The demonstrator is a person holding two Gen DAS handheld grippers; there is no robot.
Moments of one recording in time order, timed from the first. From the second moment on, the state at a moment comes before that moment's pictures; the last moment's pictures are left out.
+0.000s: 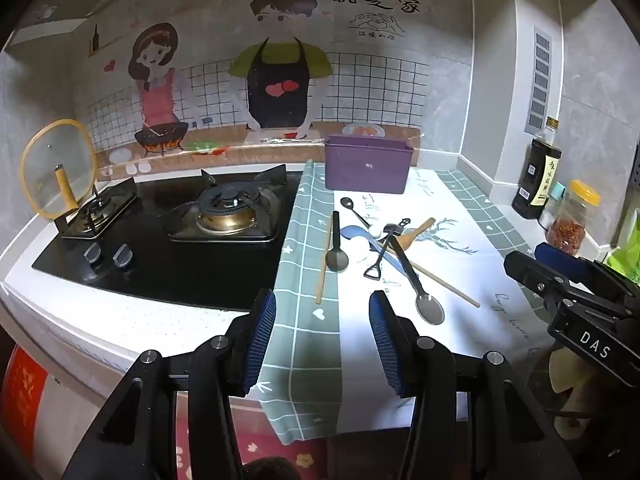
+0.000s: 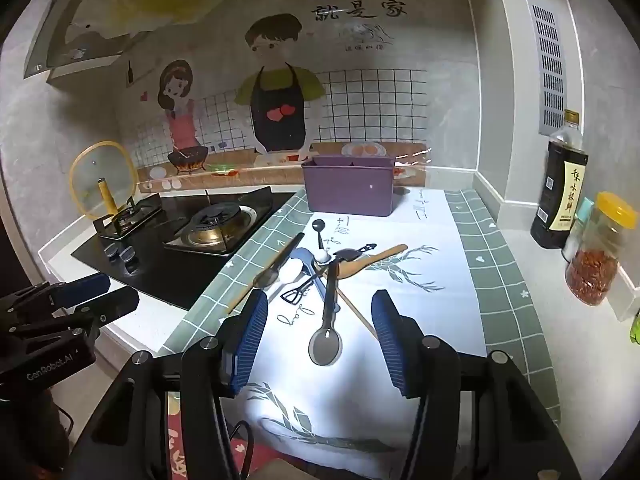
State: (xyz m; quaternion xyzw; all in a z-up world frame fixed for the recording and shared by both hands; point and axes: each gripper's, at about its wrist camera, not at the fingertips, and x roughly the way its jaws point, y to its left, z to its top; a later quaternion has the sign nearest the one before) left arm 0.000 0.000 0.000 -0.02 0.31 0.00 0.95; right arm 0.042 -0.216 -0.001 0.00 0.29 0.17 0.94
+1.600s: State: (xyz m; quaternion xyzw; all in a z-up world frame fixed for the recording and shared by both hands) left arm 0.001 -0.016 -0.015 -0.02 0.32 0.00 0.95; right arm 0.049 -0.223 -0.004 -0.01 0.31 0.17 0.94
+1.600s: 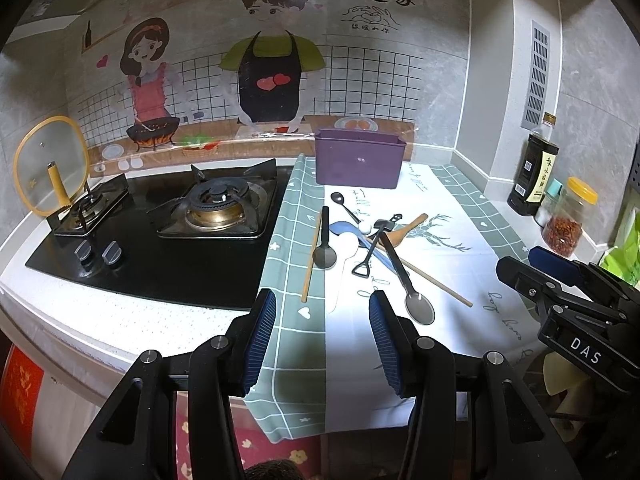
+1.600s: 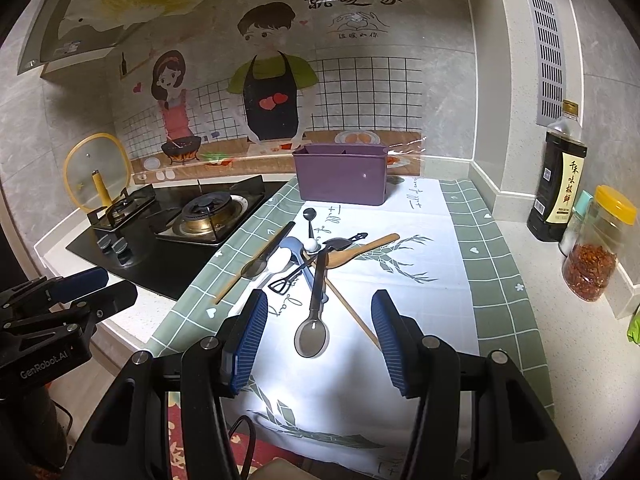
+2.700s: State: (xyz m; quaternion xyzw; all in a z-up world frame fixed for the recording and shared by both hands) left arm 0.007 -0.018 -0.009 -0.02 0.32 0.00 0.95; right arm 0.049 -0.220 -0.005 -0.01 0.31 0.17 0.94
